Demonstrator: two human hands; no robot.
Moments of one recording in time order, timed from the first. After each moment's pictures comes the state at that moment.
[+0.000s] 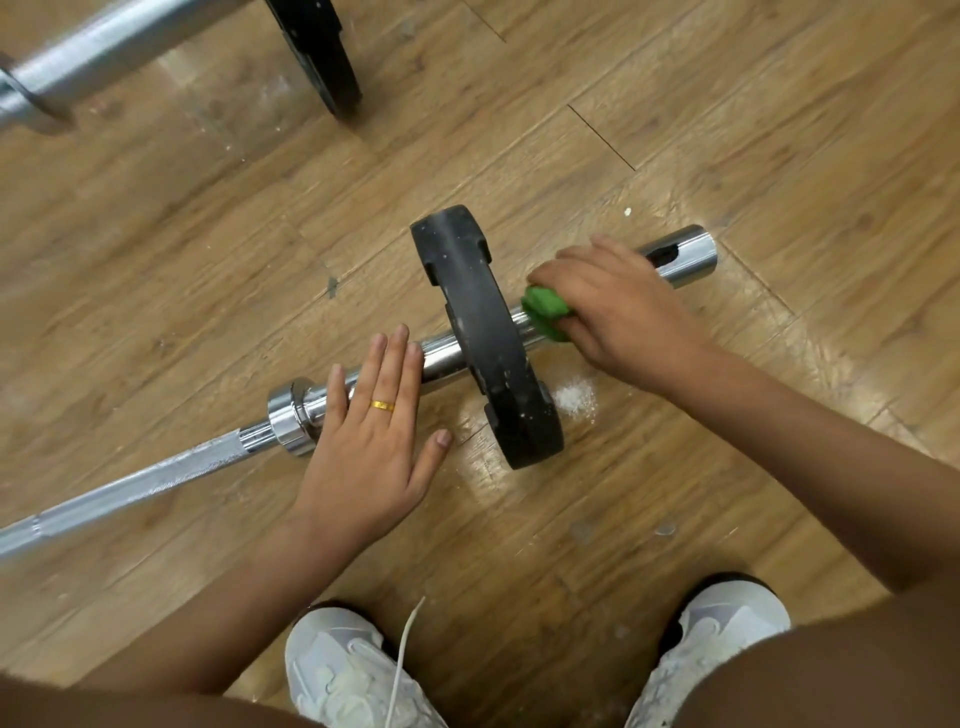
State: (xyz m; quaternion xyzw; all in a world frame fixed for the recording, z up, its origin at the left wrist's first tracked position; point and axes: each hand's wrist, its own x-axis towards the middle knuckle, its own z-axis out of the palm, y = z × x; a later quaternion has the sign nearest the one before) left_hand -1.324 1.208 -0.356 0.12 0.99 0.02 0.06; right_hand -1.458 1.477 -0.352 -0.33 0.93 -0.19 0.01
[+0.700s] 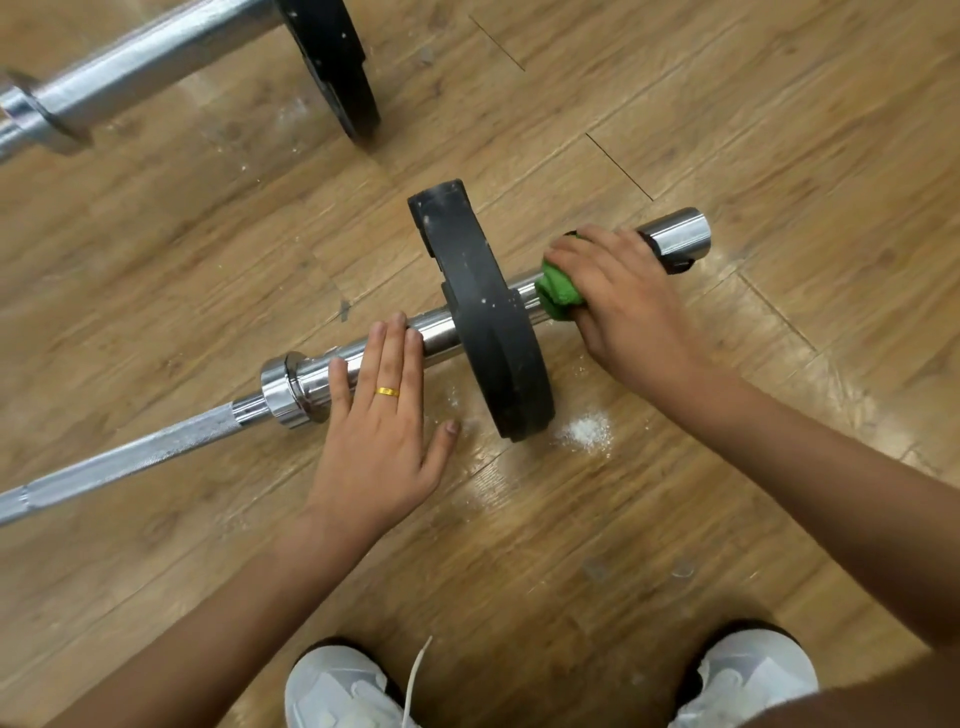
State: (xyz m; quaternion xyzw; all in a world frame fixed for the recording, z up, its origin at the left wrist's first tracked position) left_hand -1.361 1.204 -0.363 0.07 0.99 0.04 0.07; right_hand -1.490 1.462 -0.374 -0.29 0.93 -0.19 -0.09
